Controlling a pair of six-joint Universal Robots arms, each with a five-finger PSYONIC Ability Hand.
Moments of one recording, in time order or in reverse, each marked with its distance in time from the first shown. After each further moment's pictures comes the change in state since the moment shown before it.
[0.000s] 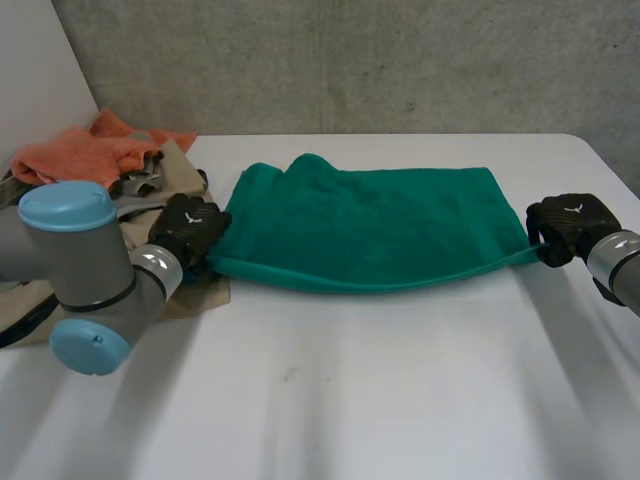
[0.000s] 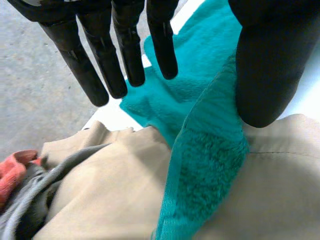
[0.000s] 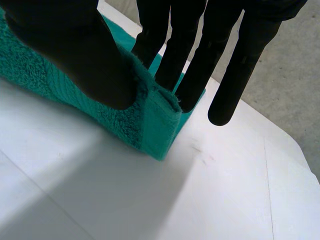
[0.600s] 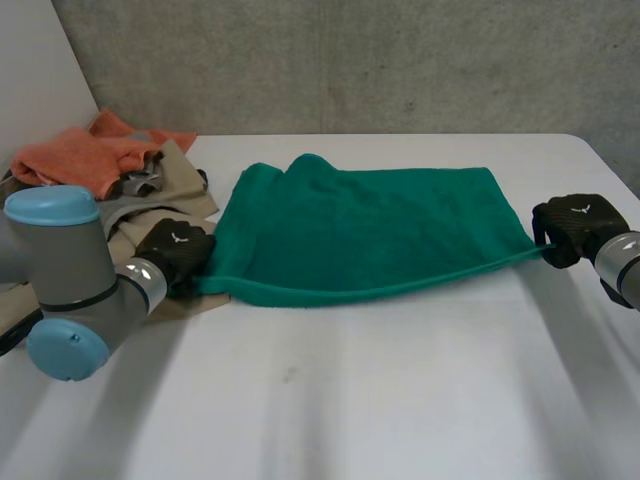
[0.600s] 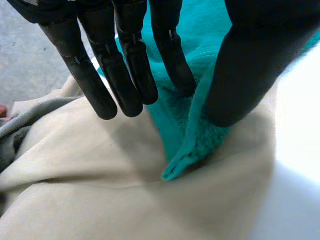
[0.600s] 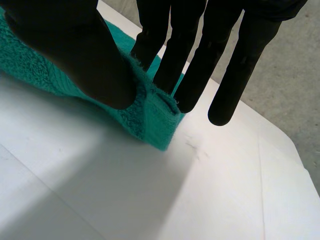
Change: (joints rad) left arm 0.058 -0.005 -0.022 -0.119 0.038 -0.018; right arm -0.018 -0.038 0.034 0.007 -0.005 -0.008; left_hand 0.305 0.309 0.305 0.313 0.320; right_hand 0.000 0.000 0.000 0.000 0.000
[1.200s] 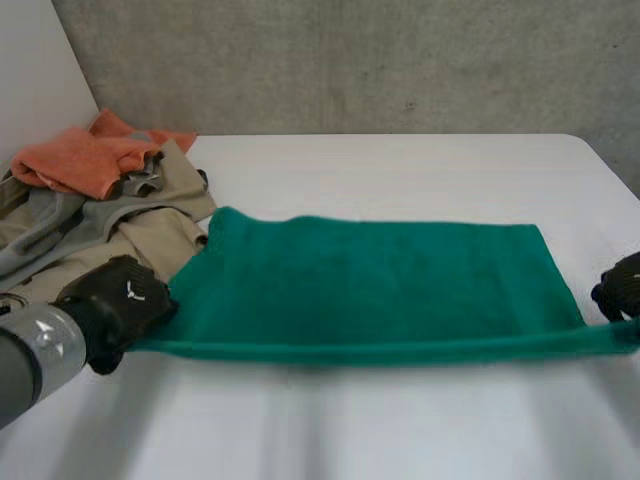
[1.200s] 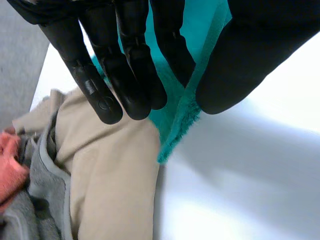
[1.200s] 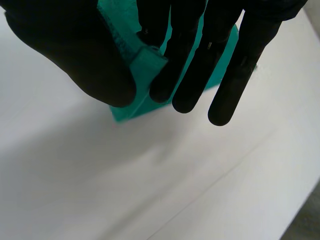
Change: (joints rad) left arm -0.006 0.599 -0.298 -0.511 -0.026 0.462; right arm -0.236 -0.315 0.136 0.714 -0.102 -0.818; left_hand 0.306 0.318 0.312 0.318 0.279; right_hand 0.000 0.000 0.000 0.000 0.002
